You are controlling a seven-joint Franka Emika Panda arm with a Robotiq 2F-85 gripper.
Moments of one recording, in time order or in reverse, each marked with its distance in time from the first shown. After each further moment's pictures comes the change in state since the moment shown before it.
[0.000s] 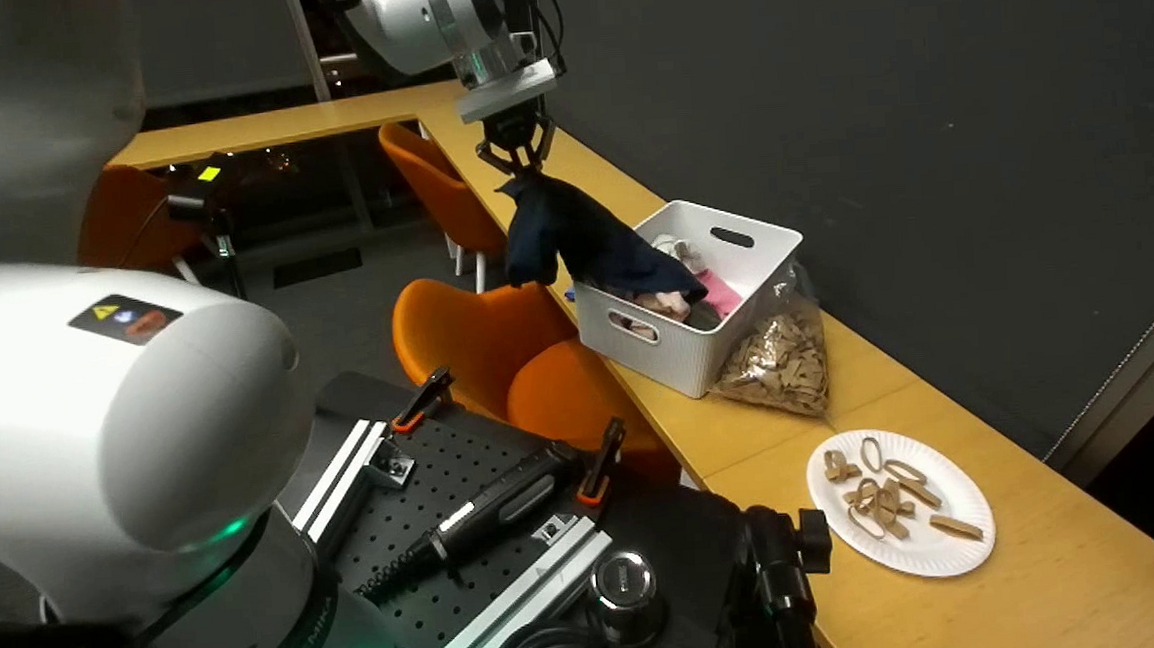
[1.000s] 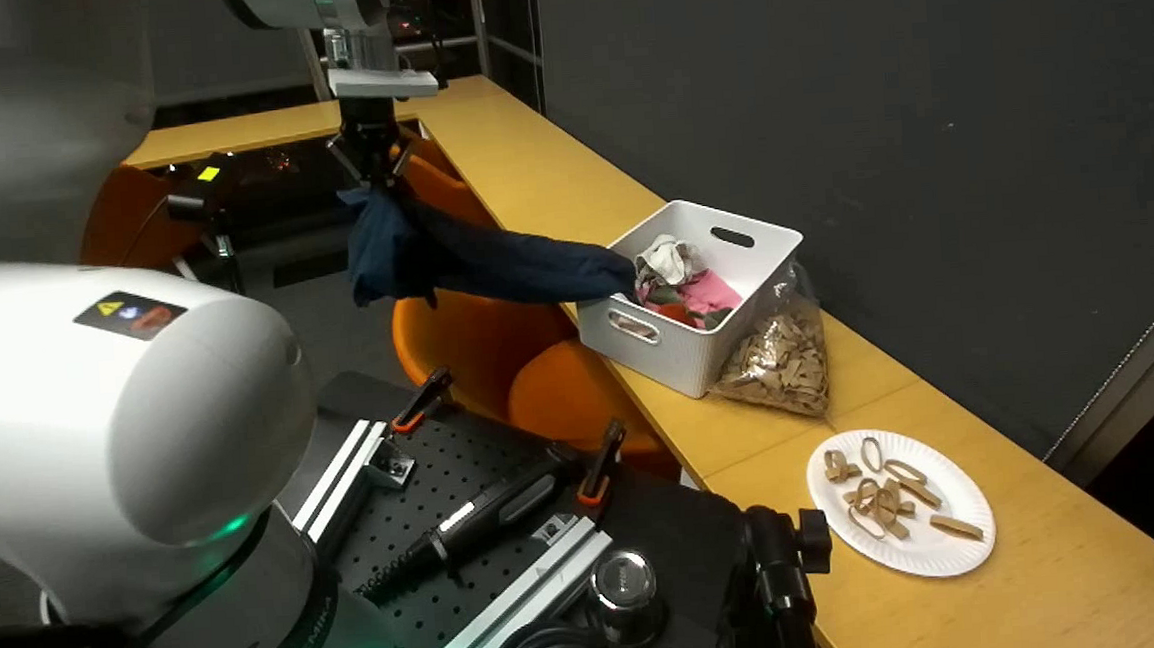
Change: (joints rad) arm 0.023 0.052 0.283 0.131 0.307 -0.372 -0.278
